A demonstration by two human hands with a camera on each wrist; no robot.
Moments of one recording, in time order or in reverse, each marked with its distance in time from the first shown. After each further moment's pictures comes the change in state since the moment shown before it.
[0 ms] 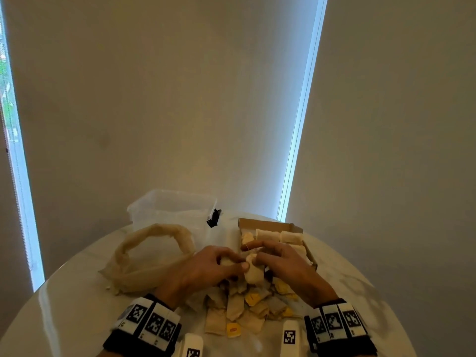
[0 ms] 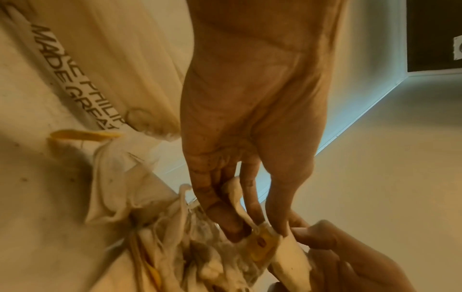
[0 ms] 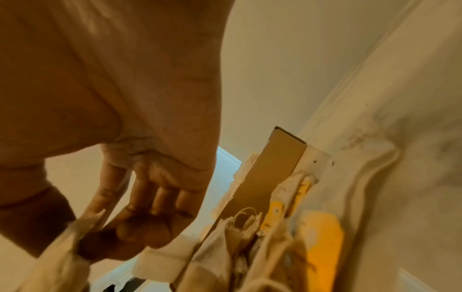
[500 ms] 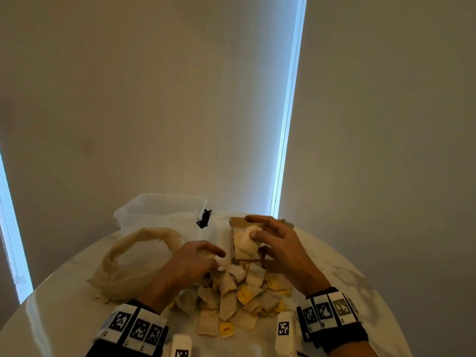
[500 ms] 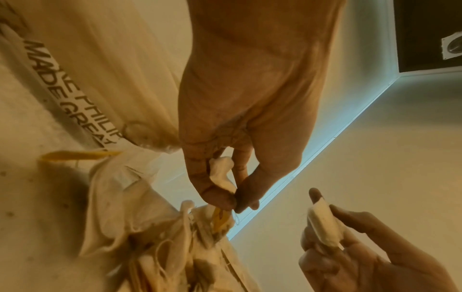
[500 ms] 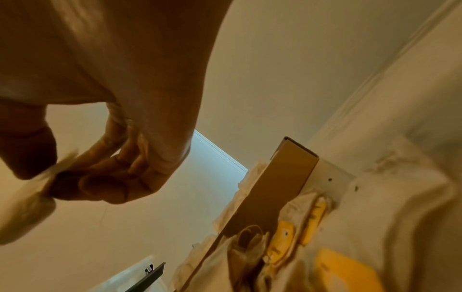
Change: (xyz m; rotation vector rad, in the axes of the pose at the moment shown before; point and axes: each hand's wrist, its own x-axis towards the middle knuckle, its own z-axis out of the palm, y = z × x) left_hand 0.008 -0.004 -0.008 0.040 0.208 -0.020; right_hand 0.002 -0.008 -0.010 0.313 0.188 -0.161
